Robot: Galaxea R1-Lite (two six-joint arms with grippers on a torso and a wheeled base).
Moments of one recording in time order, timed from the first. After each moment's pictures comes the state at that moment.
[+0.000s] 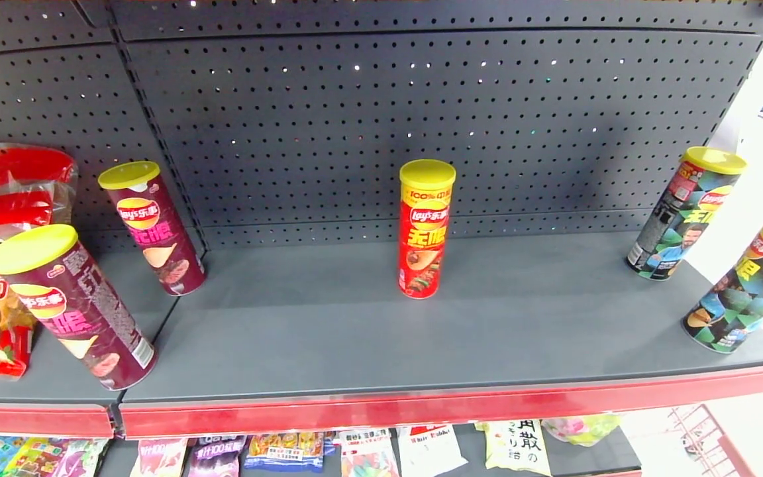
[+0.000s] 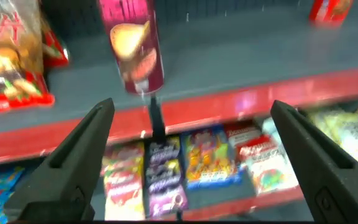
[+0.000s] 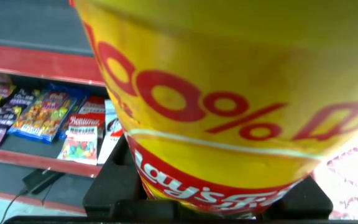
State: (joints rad) left arm -0.01 0.02 -0.04 -0.02 -0.12 0.06; right arm 0.22 0.10 -0.03 0.00 -0.04 -0.07
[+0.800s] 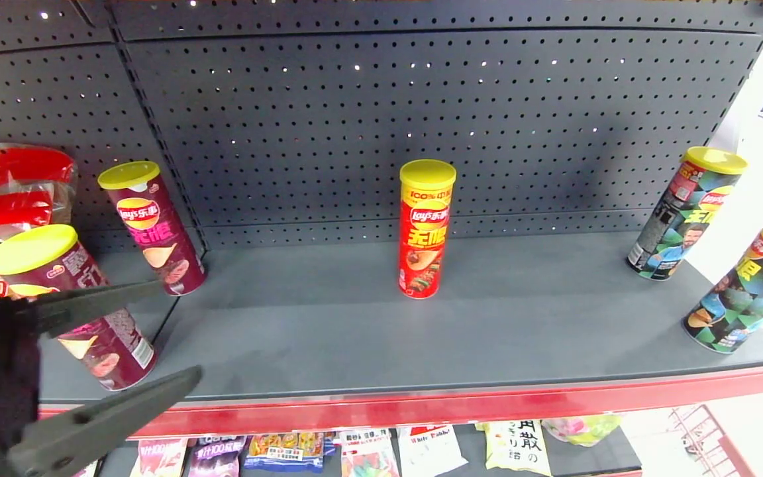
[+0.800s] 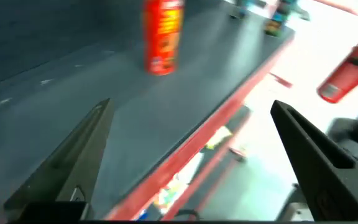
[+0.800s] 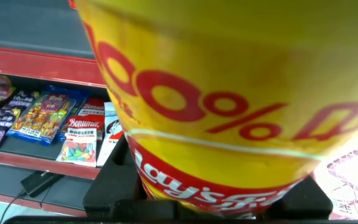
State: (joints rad) left arm -0.36 1.02 -0.51 -0.36 -0.51 0.03; right arm 0.22 0.10 -0.02 -0.02 -0.04 -0.07
